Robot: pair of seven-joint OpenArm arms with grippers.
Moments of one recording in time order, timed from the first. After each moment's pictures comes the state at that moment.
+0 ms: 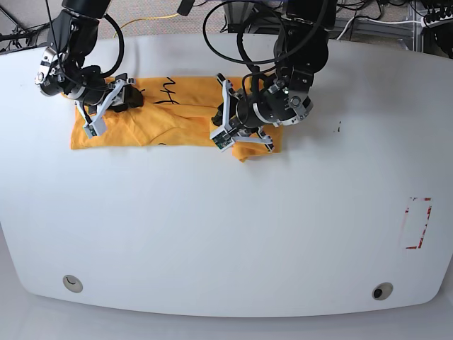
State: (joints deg) left arm 2.6 6.2 14.2 97.6 -0.4 -41.3 54.2; right arm -10.2 12.2 28.7 91.0 42.3 41.1 -74.4
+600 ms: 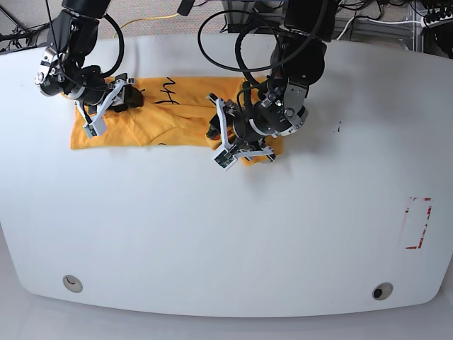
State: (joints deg) left arm -1.4 6.0 16.8 93.4 -0.8 -30.8 50.9; right arm -10.2 12.3 28.7 91.0 42.3 41.1 -74.4
